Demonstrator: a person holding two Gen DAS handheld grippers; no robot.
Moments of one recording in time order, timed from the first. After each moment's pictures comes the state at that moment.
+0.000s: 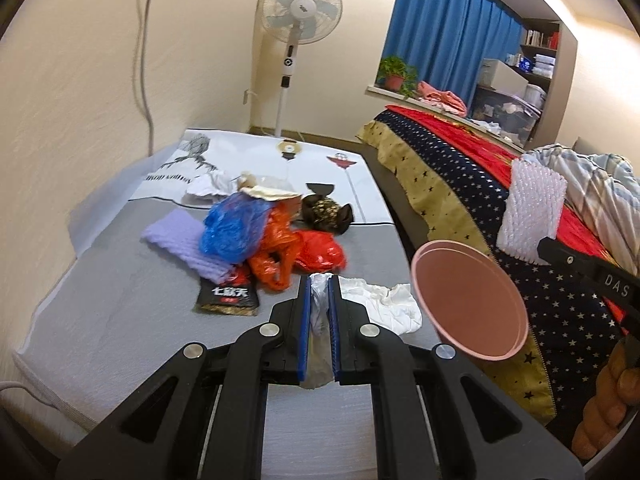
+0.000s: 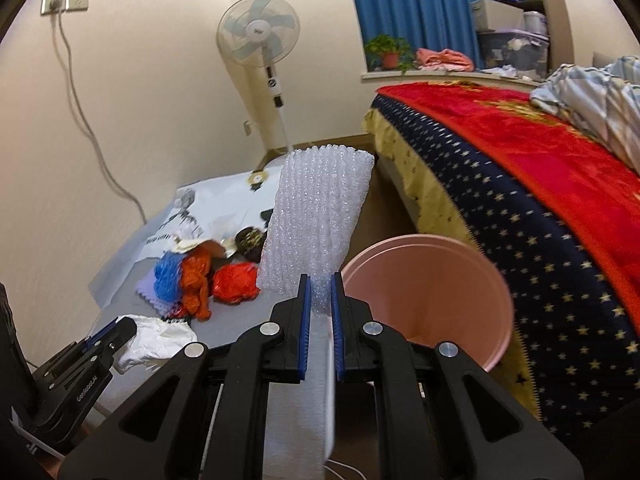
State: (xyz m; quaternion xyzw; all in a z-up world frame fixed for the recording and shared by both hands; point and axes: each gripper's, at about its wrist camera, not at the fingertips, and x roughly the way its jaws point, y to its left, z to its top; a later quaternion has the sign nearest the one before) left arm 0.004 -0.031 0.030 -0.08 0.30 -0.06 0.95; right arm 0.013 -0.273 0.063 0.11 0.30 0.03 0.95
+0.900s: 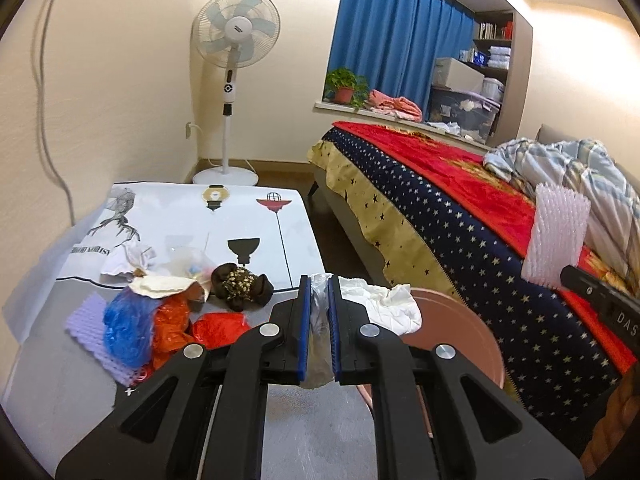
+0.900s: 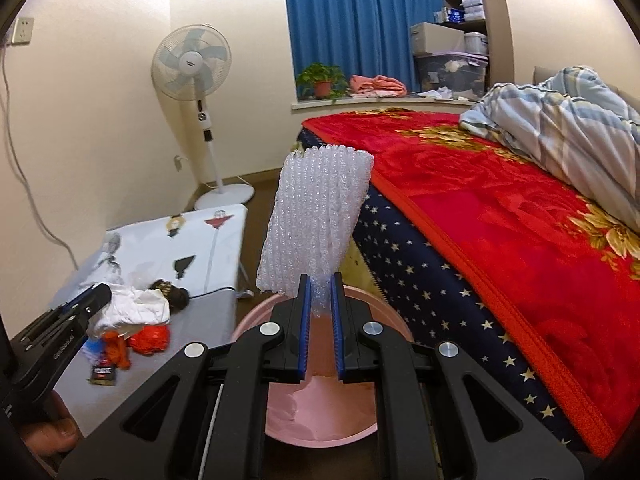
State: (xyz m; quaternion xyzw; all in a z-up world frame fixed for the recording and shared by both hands) left arm 0.082 -0.116 0.057 -0.04 0.26 -0.13 0.96; right arm 0.029 -0.347 0.079 0.09 0.26 -0.09 0.96
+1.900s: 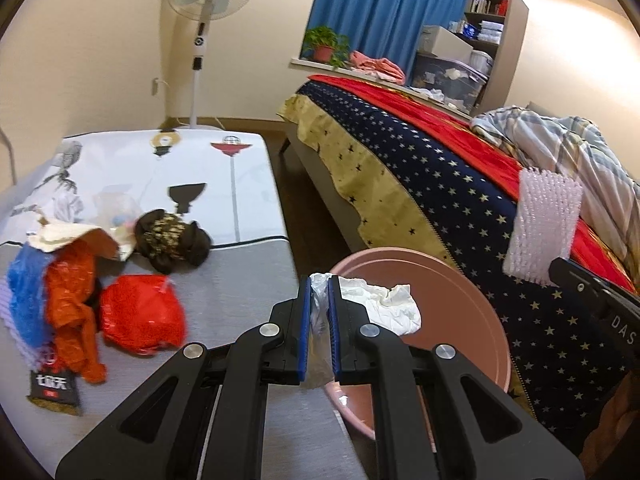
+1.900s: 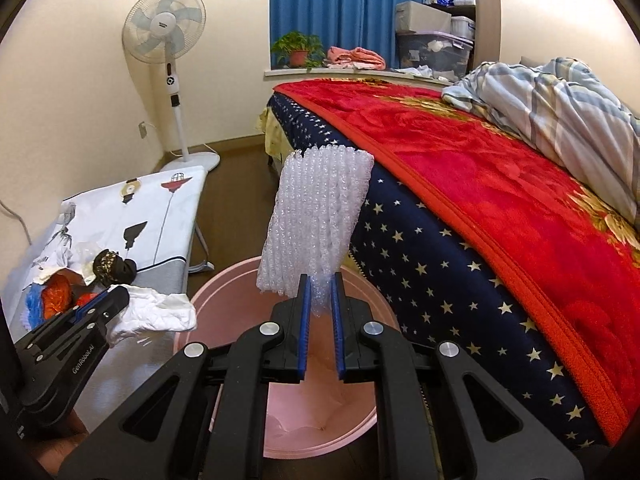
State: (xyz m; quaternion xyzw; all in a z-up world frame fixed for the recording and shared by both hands) left arm 0.129 -0.162 -0.009 -0.06 0.32 -0.19 0.93; right arm 0.069 -0.352 0.030 0.07 0.32 -0.15 0.93
